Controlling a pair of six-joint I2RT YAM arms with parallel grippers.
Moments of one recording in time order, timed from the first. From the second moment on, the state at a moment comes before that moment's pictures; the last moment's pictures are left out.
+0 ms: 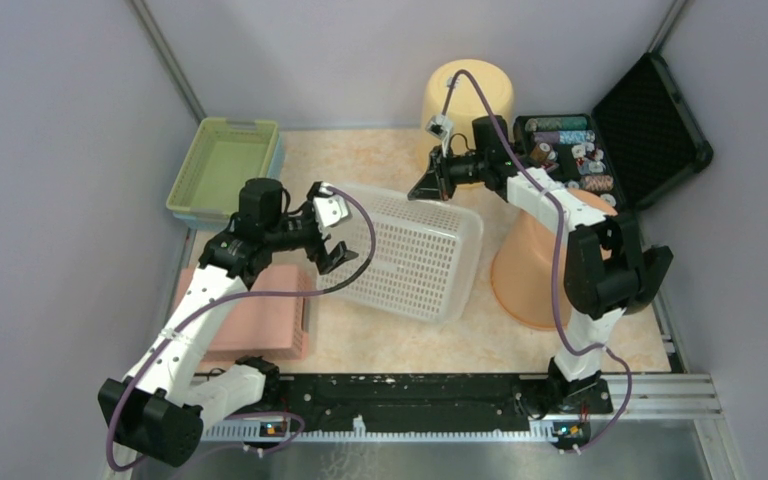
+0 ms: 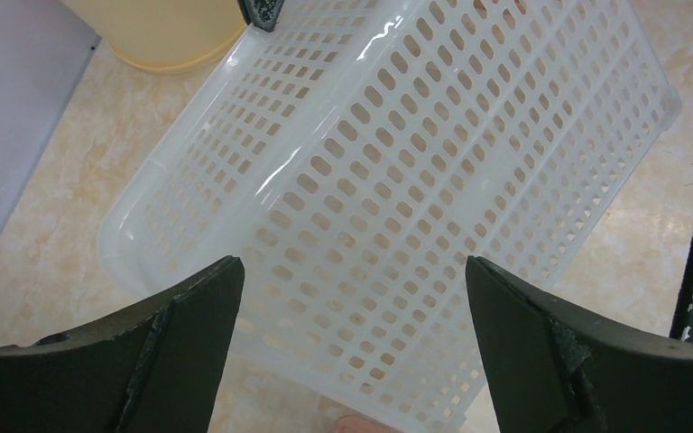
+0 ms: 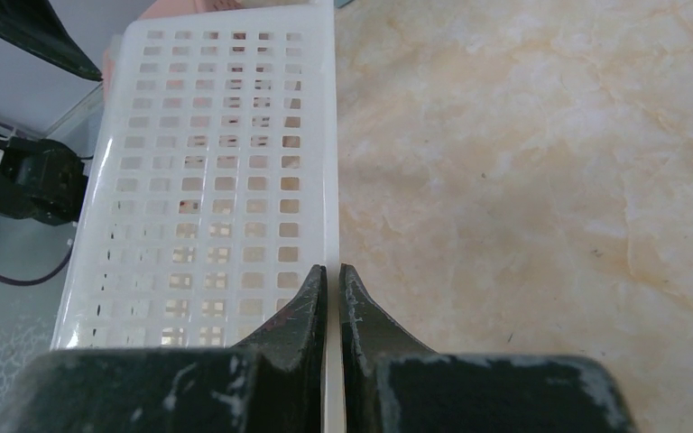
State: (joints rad) left arm -0.32 1.05 1.01 -0.52 0.69 0.63; right arm 0.37 1.83 1.46 -0.20 -0.97 -0.01
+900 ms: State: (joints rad) left arm -0.32 1.05 1.01 -0.62 0.82 0.71; right arm 0.36 1.93 1.53 -0.32 -0.88 -0.18
